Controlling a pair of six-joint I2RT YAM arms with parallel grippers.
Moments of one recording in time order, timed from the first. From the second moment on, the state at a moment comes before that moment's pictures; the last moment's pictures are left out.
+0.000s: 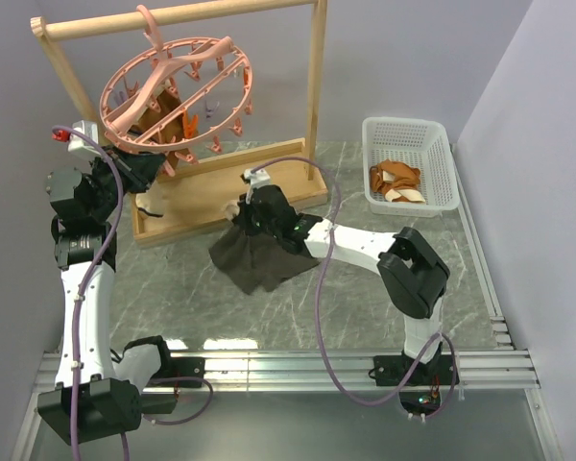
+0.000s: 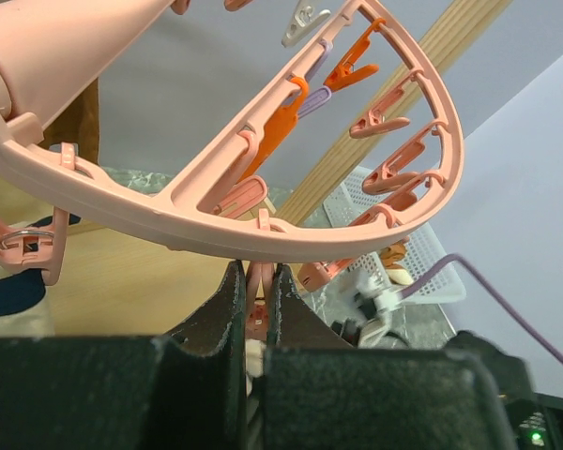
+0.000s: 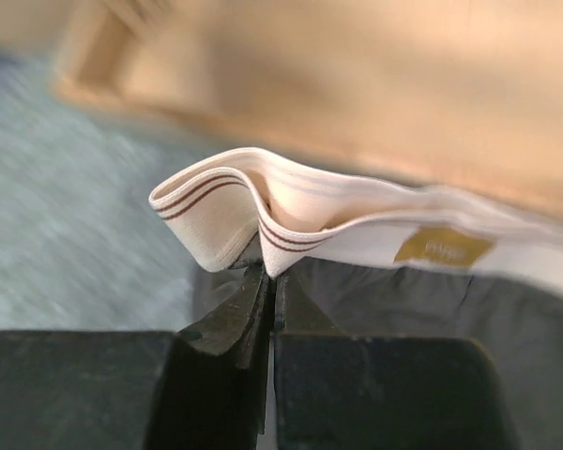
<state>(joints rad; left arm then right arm) 0.22 0.98 1.05 -0.01 0.60 -0.57 0.90 1.91 1.36 0.06 0.11 0.38</state>
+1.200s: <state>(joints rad) 0.23 1.01 1.04 -0.01 0.70 -0.53 1.02 1.98 1.67 0.17 0.16 0.17</state>
